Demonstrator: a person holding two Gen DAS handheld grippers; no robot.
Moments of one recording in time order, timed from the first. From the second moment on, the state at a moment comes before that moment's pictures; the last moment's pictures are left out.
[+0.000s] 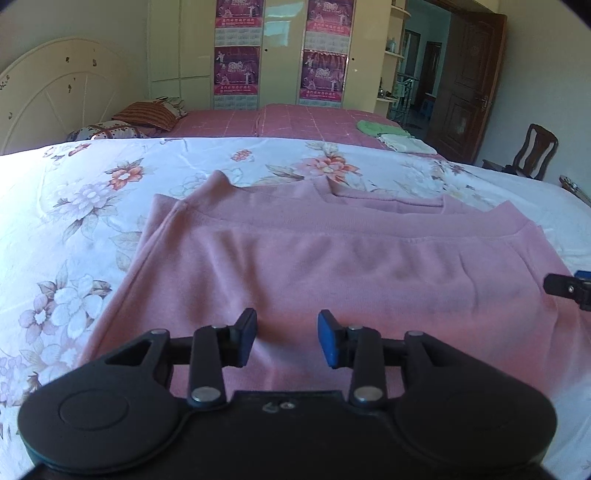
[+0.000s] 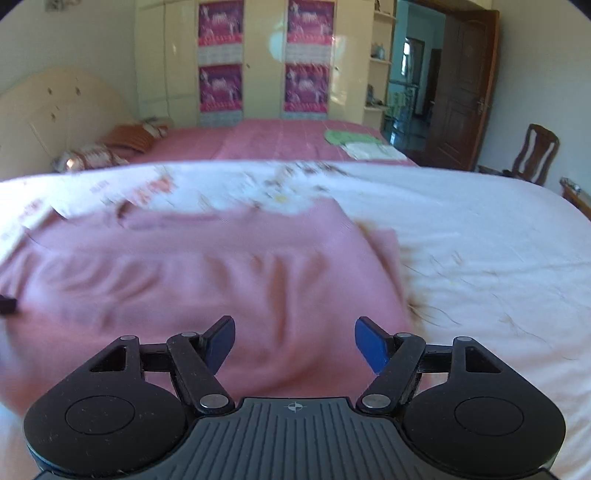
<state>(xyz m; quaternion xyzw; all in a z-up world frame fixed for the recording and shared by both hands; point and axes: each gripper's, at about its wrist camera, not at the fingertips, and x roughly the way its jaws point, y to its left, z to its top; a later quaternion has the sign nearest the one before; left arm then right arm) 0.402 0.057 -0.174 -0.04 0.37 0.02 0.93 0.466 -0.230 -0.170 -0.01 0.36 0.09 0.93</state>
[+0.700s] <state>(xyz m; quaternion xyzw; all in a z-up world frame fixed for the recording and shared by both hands) 0.384 0.051 -0.173 -0.03 0.38 0.05 0.92 0.423 -0.226 -0.179 -0.01 0.38 0.10 0.92</state>
